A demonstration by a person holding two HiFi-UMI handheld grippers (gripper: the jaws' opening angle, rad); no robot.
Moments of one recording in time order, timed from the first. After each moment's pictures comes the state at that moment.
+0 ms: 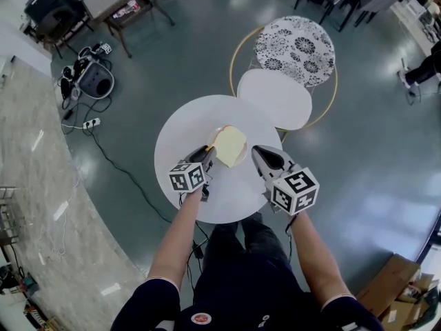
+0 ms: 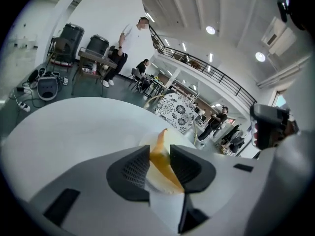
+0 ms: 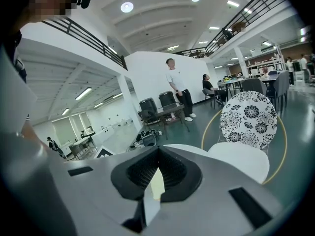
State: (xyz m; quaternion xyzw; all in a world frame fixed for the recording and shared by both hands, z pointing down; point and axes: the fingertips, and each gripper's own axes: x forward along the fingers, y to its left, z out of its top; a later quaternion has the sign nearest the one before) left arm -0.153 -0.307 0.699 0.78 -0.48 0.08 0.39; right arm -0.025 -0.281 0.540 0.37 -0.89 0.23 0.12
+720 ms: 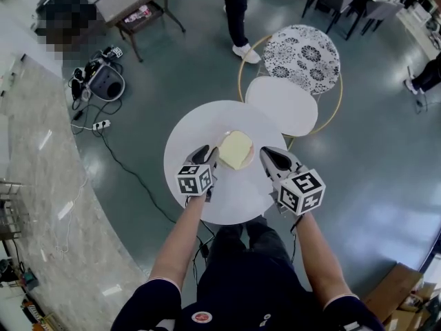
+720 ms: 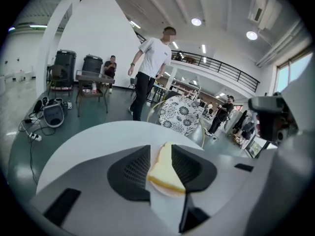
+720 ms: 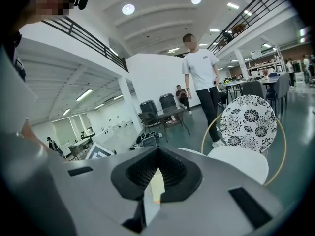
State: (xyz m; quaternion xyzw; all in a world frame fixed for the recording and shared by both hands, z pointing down) left arm -0.167 -0.310 0.663 0.79 -0.52 0.13 0.31; right arm -0.018 -0.282 0.527 0.37 -0.89 0.23 0.11
